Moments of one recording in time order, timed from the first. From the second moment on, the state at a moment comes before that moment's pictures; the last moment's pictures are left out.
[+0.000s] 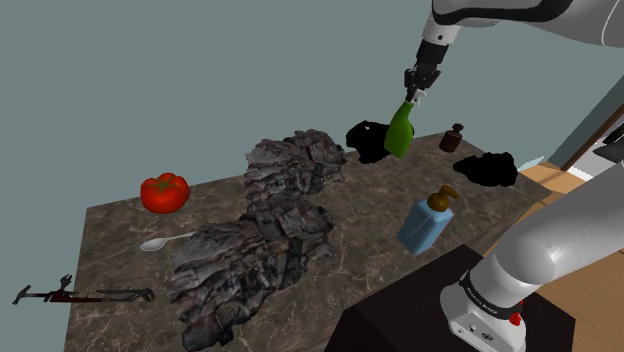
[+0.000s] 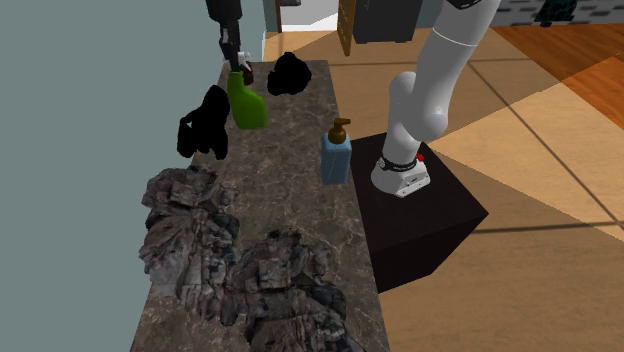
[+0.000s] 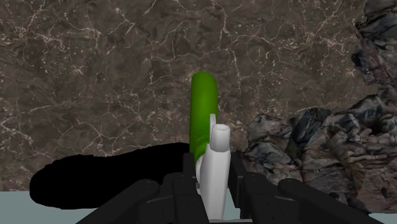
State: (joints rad) arm -0.23 -0.19 -0.14 -1.87 -0.03 1.70 -0.10
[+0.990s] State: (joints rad) arm -0.24 -0.20 -0.15 -2.07 -0.03 1.90 -0.10
